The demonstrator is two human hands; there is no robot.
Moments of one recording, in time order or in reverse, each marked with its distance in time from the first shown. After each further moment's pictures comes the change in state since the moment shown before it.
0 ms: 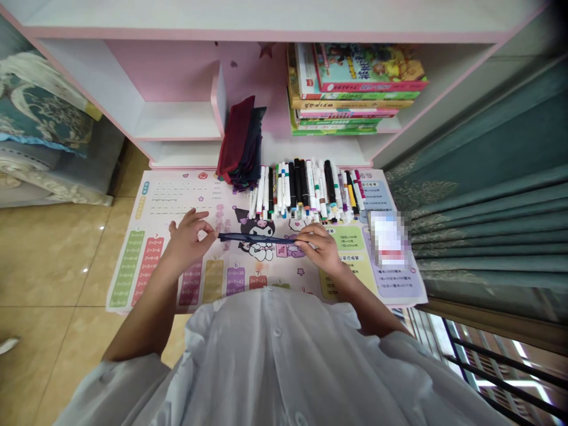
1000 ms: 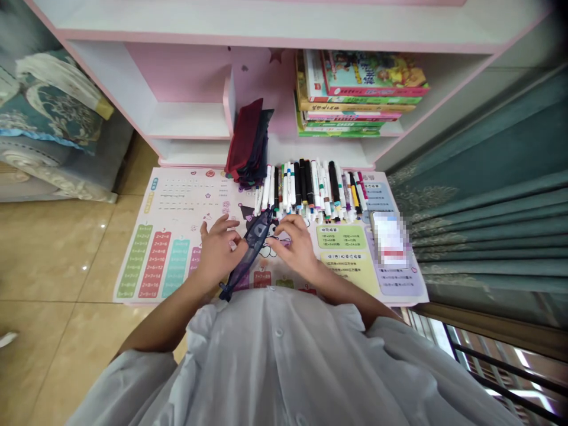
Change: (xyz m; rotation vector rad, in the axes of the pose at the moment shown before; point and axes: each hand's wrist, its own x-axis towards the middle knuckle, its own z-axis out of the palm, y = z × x) left_hand -0.032 0.040 0.037 -0.075 0.138 0.130; right_hand 0.035 -0.067 0.050 -0.054 0.009 0.262
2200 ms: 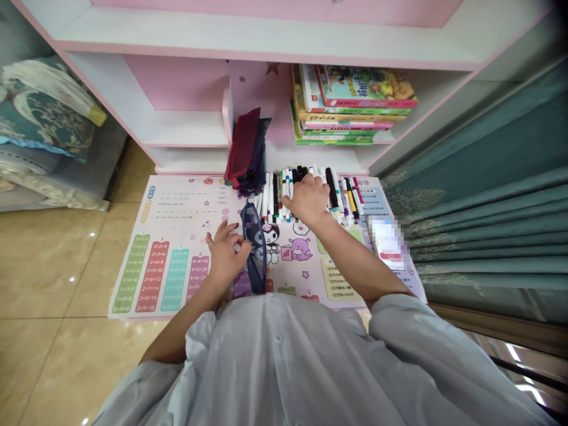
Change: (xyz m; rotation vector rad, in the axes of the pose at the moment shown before) left_hand 0.011 -0.013 0.030 -0.118 0.063 -0.108; right_hand 0.114 0.046 -0.007 -0.781 -0.085 0.203
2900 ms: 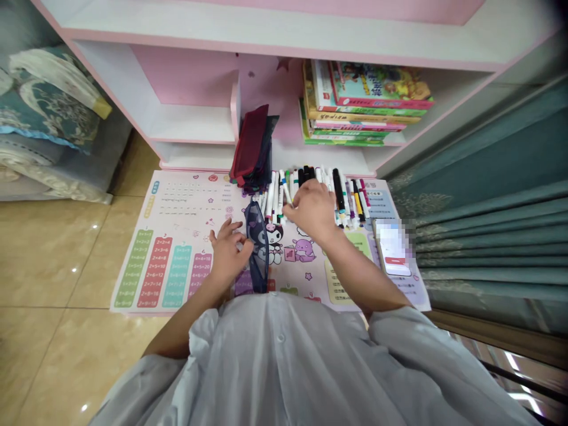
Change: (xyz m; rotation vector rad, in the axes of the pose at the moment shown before) left_hand 0.001 -0.002 -0.002 -0.045 -0.021 -0.021; right_hand -0.028 -0.023 -0.033 0.186 0.013 -0.045
